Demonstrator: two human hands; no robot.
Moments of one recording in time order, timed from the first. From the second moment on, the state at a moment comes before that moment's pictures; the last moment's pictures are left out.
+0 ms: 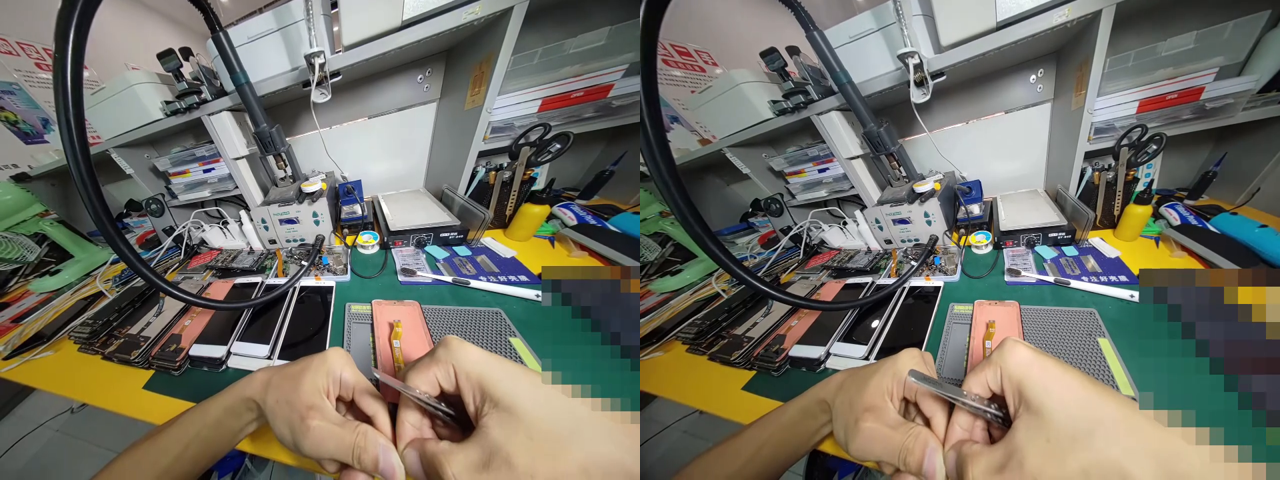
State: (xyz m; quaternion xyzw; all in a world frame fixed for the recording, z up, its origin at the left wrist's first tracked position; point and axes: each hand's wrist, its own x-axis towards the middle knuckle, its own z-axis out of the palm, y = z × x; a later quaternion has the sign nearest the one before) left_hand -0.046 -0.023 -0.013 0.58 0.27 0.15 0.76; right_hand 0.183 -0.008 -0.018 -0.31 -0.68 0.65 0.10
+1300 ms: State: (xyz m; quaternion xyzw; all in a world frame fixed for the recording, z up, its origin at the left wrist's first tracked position) left_hand -0.046 -0.024 0.005 0.85 0.23 0.28 0.37; right_hand 0.164 -0.020 0.002 -0.33 -0.85 0.35 0.23
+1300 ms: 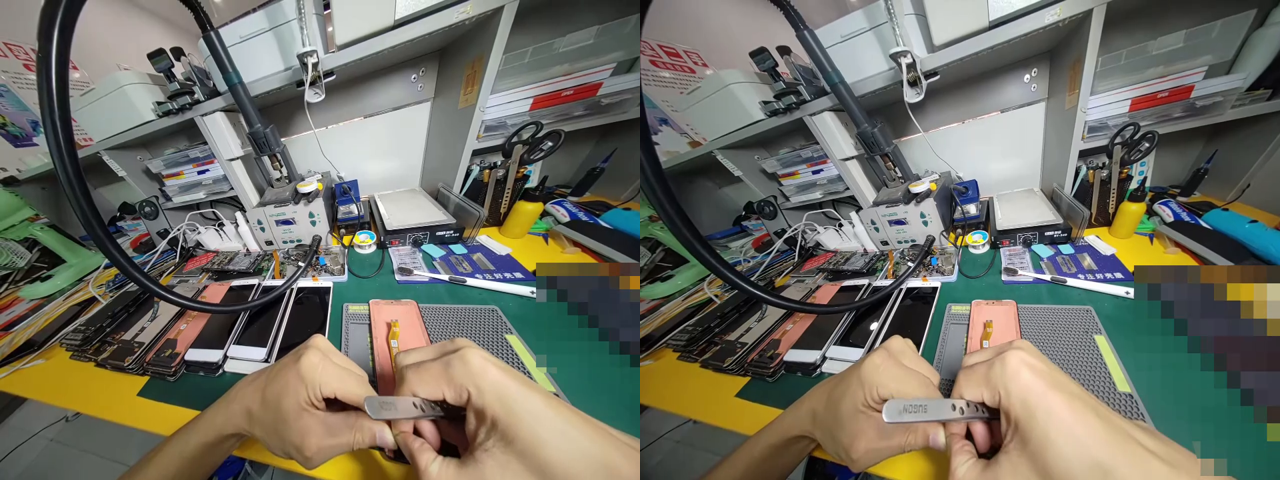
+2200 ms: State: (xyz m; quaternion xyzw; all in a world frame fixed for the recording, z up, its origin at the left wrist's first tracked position) left_hand -0.042 -0.025 0.018 0.84 0.25 0.26 0.40; right_hand 0.191 -0.003 0.001 -0.37 -0.68 0.63 0.09
